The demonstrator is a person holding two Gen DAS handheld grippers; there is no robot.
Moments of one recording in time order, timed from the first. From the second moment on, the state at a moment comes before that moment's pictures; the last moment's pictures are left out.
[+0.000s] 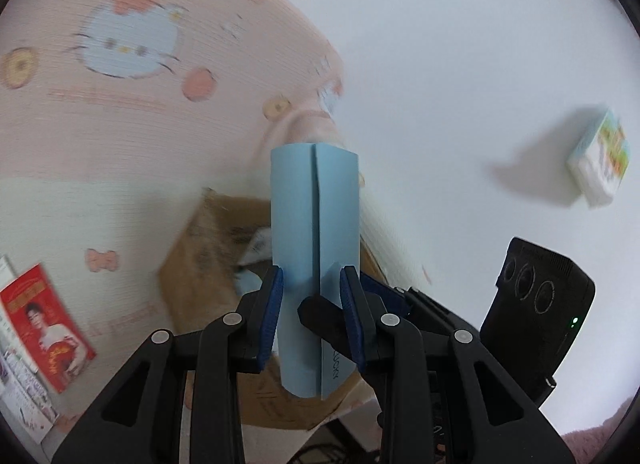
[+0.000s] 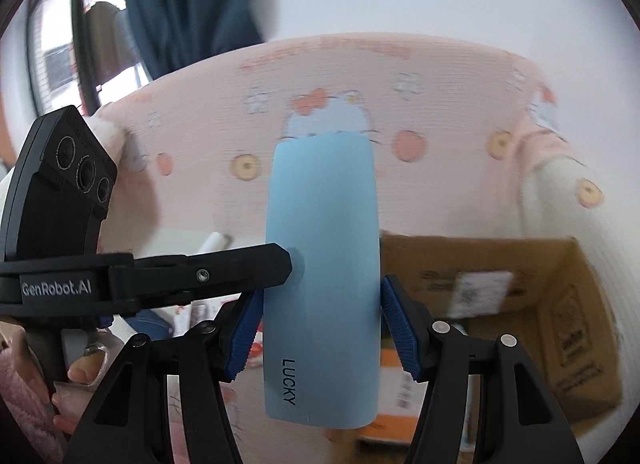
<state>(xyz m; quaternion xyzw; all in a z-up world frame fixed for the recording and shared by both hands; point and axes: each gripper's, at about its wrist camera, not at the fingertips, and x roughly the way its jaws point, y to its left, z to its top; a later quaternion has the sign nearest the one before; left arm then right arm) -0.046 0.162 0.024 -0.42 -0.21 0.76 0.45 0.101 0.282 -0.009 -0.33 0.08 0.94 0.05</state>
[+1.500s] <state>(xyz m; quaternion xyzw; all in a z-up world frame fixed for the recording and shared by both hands) -0.053 0.240 -0.011 -0.49 -0.05 0.78 0.38 0.090 0.369 -0.080 -0.52 0.20 0.83 0.05</state>
